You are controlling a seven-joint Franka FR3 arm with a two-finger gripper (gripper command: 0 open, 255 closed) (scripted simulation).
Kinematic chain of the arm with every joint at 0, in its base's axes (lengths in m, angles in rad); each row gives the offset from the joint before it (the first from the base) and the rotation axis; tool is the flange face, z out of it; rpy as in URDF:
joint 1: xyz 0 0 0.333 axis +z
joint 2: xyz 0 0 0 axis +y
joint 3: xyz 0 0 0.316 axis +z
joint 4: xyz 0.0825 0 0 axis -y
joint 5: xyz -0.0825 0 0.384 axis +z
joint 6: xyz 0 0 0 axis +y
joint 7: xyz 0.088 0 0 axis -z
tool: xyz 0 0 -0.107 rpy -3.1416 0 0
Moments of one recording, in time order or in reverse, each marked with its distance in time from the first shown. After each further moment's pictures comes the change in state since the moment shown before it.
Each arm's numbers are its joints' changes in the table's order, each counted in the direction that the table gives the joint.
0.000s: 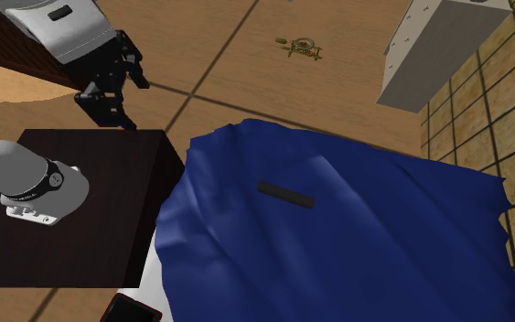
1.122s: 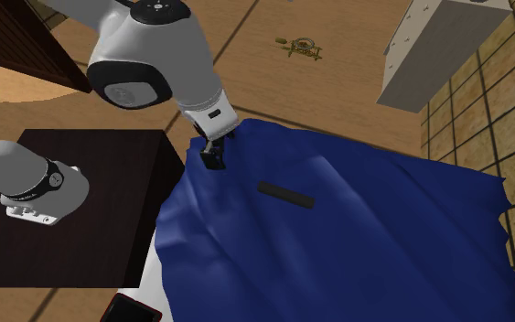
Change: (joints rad) arm -0.065 0.626 0.113 0.088 -0.151 -0.610 0.265
